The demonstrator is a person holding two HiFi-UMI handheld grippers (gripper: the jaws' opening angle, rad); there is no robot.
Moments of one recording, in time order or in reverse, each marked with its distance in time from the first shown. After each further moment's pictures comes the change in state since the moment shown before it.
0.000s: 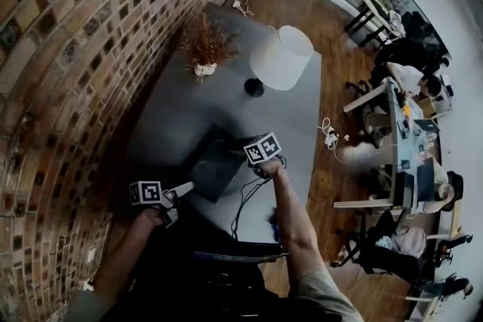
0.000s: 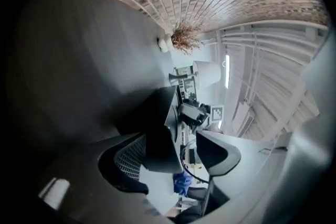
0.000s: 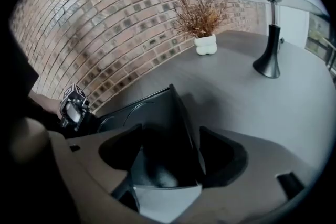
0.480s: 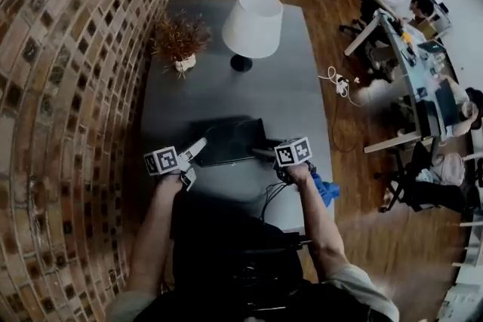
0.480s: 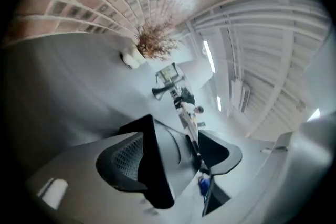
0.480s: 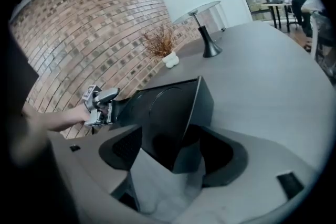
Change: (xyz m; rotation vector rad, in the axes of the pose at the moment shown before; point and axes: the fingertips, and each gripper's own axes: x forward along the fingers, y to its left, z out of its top) left arm 0.071 -0.031 0.127 0.384 -0.024 0.003; right arm -0.061 0.018 -0.074 0.393 -0.308 -0.060
